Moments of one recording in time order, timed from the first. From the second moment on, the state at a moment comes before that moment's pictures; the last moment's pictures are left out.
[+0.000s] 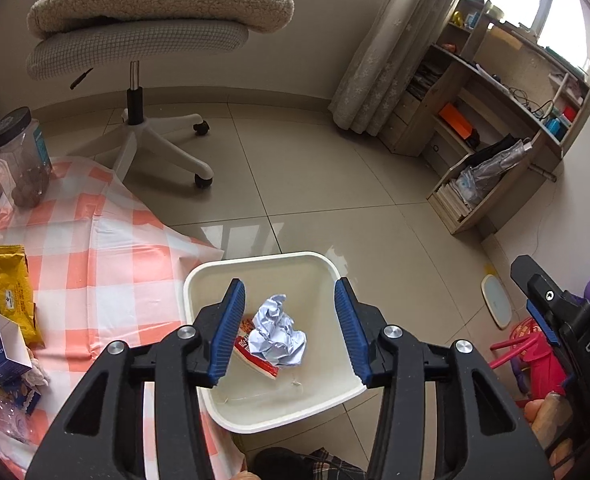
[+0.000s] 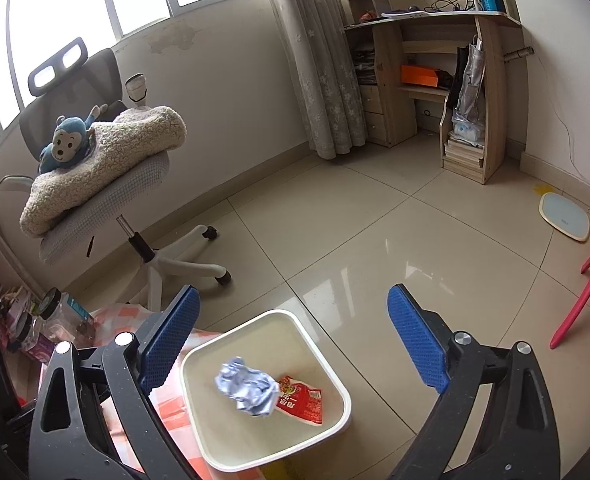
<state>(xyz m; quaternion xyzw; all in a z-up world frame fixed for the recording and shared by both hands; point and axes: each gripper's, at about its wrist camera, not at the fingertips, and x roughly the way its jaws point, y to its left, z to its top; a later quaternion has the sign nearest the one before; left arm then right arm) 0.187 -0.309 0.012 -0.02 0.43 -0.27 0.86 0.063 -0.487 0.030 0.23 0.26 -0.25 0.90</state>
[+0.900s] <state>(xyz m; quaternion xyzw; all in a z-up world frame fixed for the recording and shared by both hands) 0.162 -0.117 0.026 0.02 0.33 -0.02 0.94 0.117 -0.307 0.032 0.06 0.26 -0.16 0.95</state>
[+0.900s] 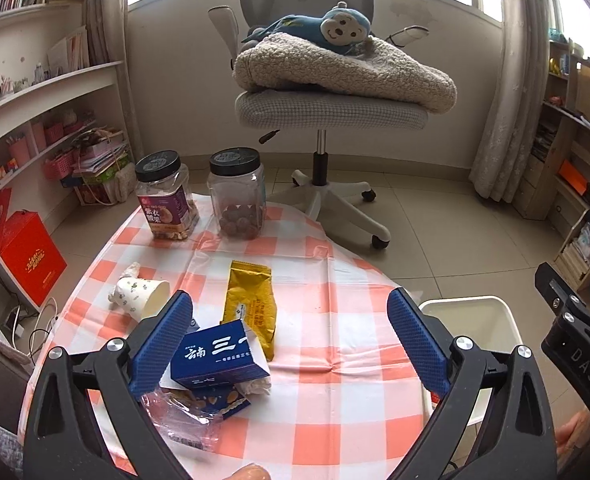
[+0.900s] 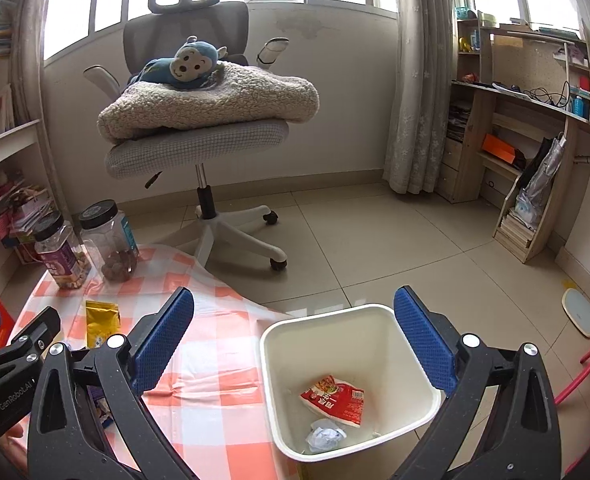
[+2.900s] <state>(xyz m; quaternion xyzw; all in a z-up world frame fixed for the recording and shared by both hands) 0.224 0.103 -0.013 -0.09 0.54 -0.08 0.83 0.217 -0.025 -0.107 -0.46 0.43 0.33 0.70</state>
